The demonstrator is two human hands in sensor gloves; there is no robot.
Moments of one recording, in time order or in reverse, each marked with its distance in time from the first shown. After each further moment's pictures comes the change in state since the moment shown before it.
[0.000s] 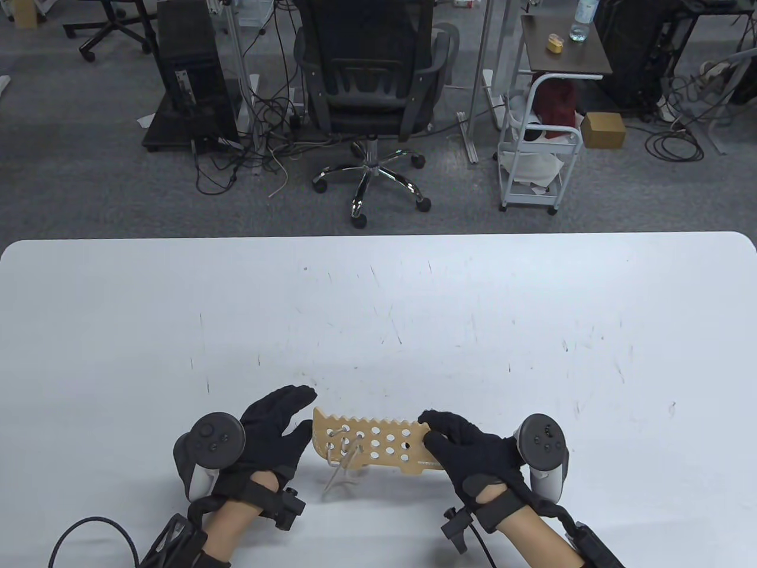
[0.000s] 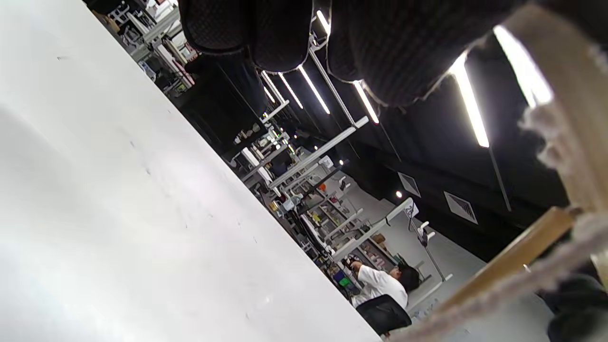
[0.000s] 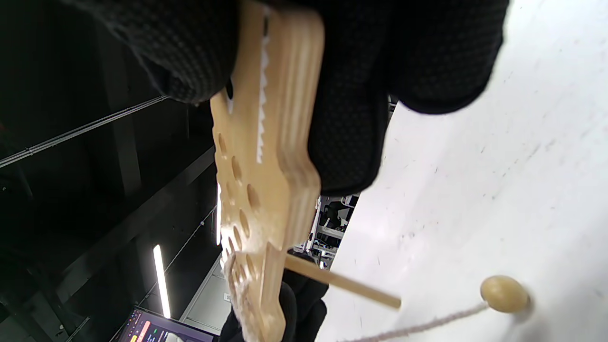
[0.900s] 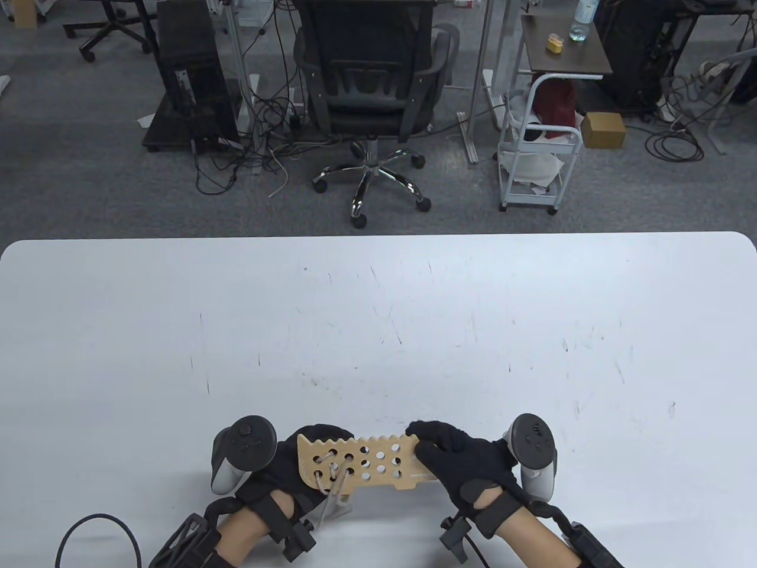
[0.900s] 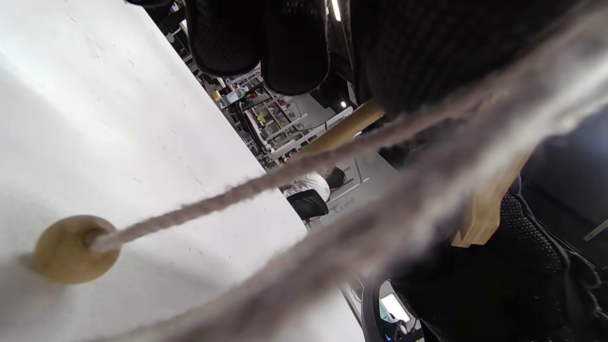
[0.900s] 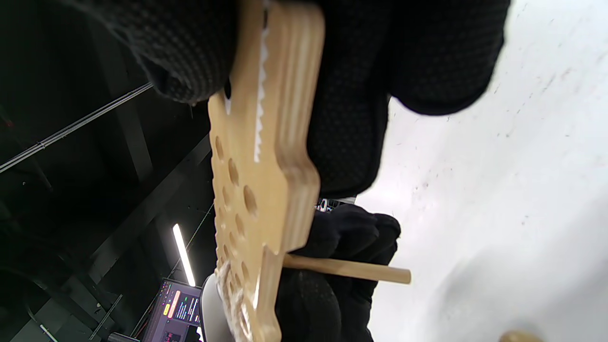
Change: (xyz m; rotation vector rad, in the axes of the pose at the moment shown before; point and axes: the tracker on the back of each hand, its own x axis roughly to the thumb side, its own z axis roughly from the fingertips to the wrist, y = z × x) left_hand 0.011 -0.042 -0.001 -0.365 -0.163 0.161; right_hand 0.003 0.014 0.000 0.111 0.003 -0.076
